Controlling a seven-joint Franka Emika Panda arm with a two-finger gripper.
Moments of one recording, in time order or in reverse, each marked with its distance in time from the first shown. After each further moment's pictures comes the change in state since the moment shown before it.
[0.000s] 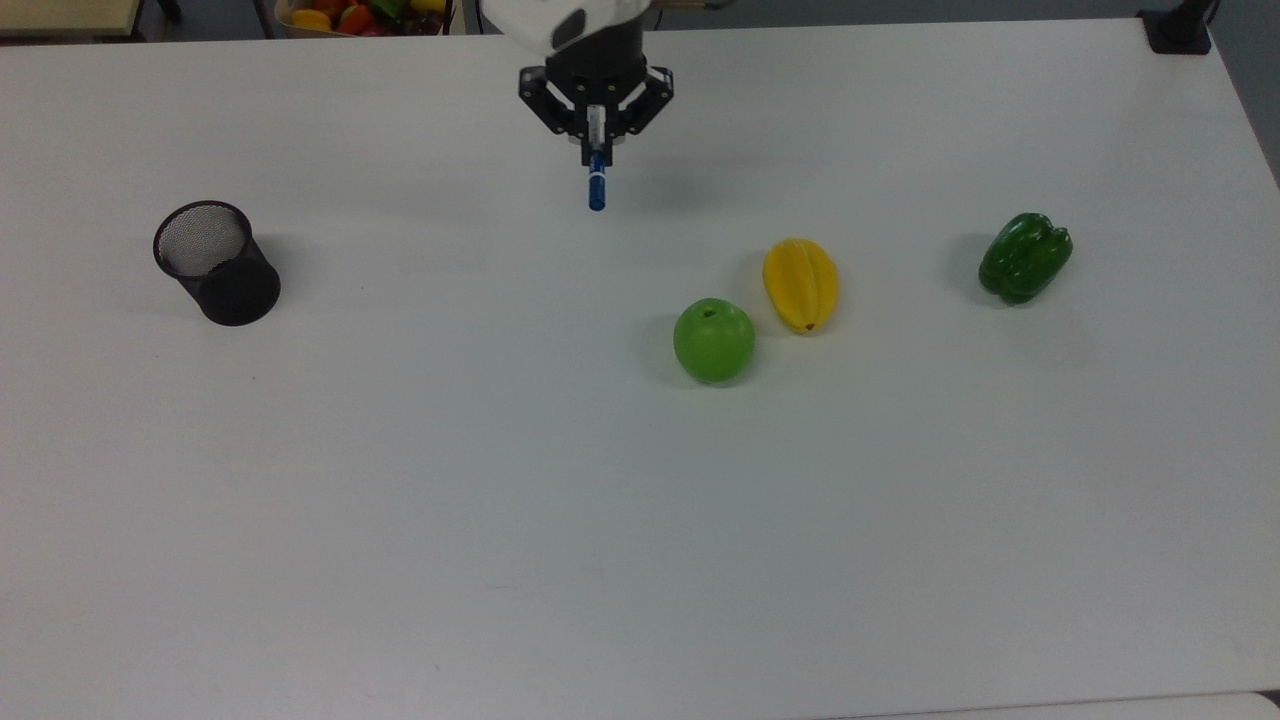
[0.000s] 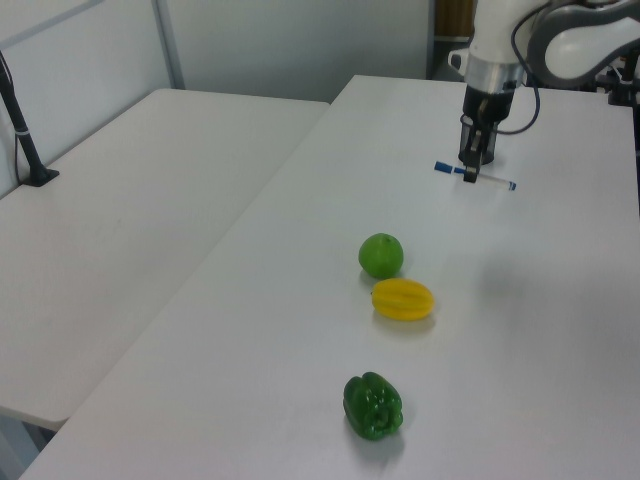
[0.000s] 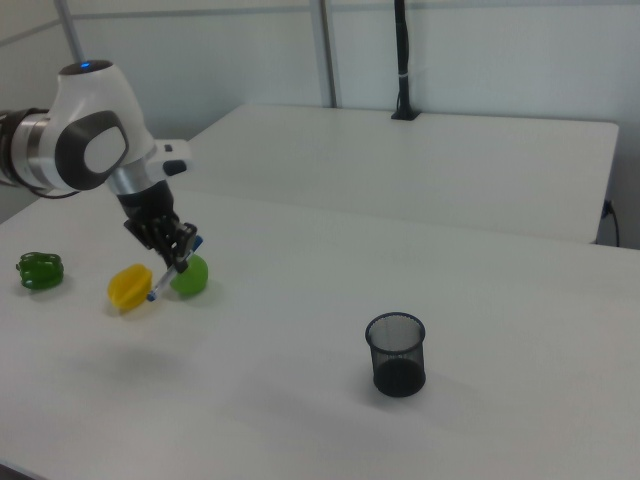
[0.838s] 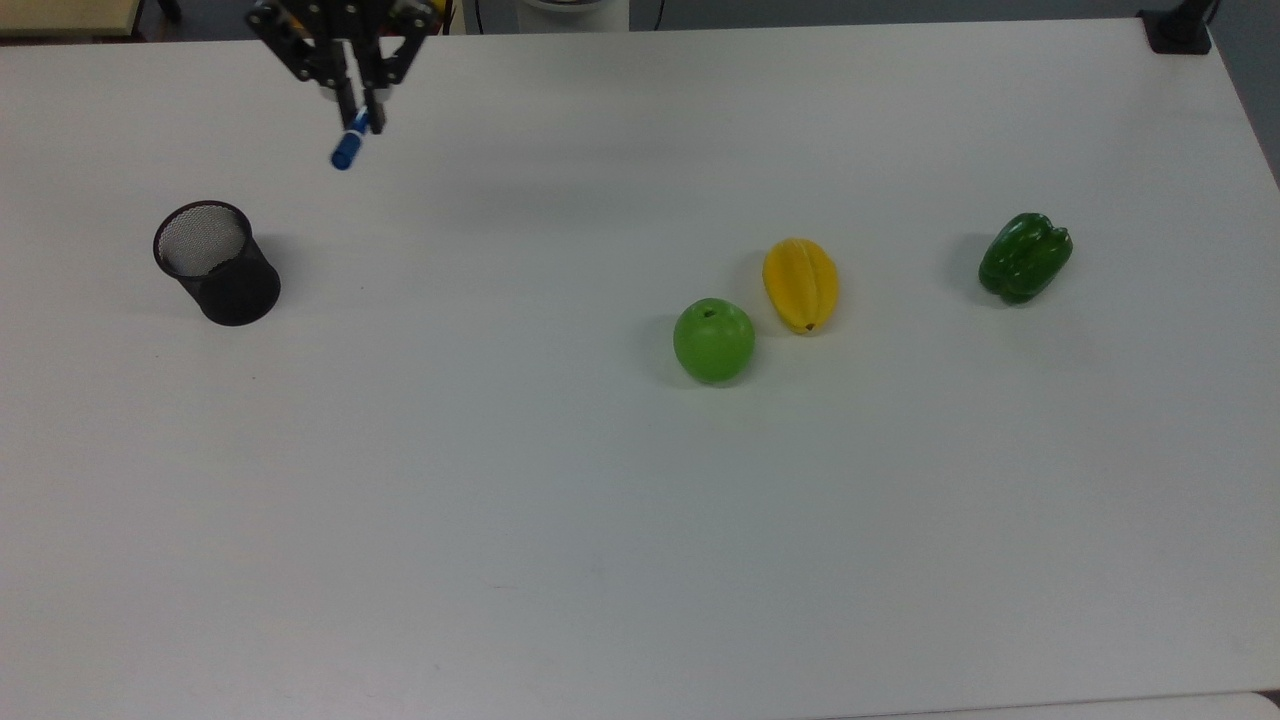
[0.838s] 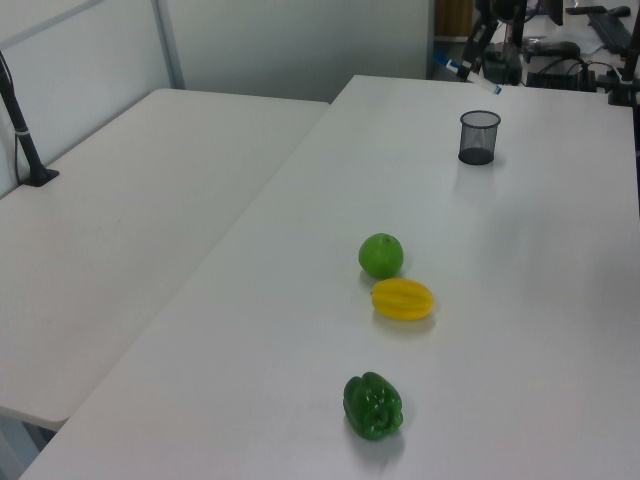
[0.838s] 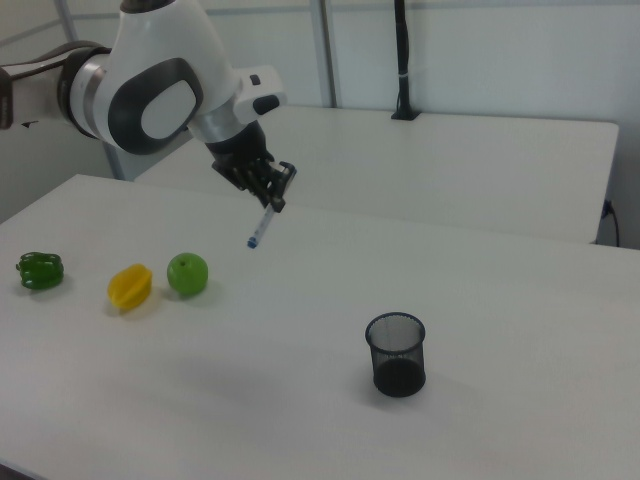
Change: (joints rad) arm -0.018 -0.007 -0.288 0.187 0.086 0.065 -0.288
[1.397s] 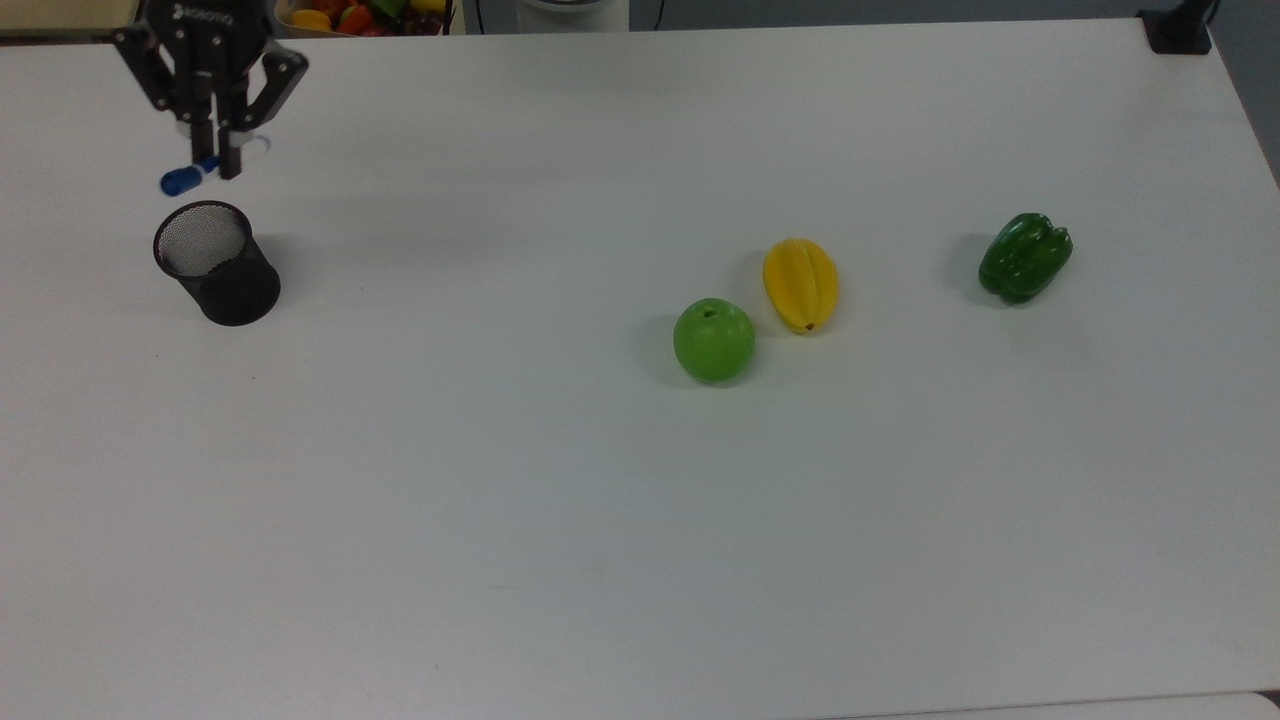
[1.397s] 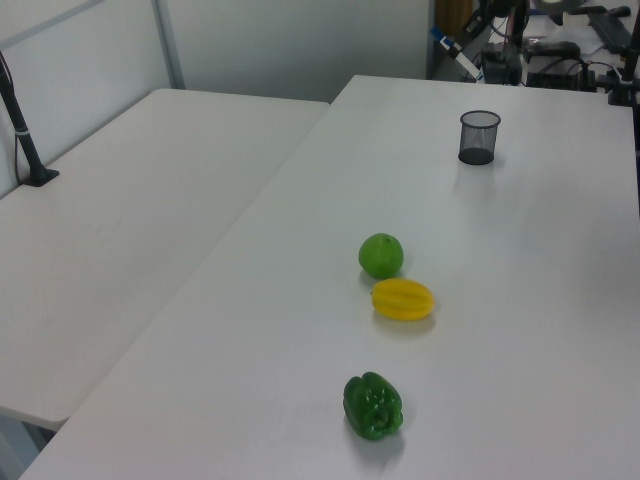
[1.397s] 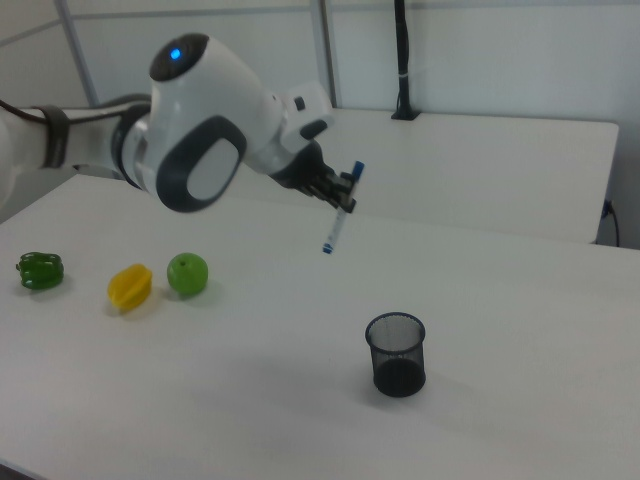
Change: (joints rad) arm -0.069 0.061 -0.050 -0.091 0.001 0.426 -0.021
